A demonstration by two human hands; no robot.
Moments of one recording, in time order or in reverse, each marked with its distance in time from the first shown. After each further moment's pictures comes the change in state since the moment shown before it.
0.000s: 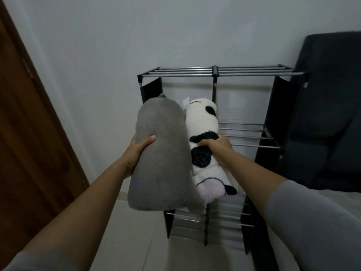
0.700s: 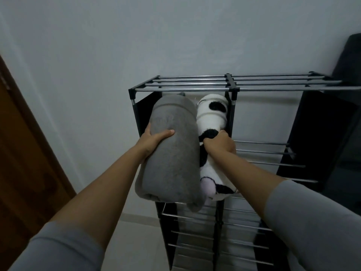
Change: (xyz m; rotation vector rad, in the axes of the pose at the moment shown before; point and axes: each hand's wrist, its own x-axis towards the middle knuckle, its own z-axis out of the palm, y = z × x) left_hand 0.193 0.047 0.016 0.189 0.046 0.051; right_hand 0.148 -0.066 0.055 -0.353 0.207 -0.058
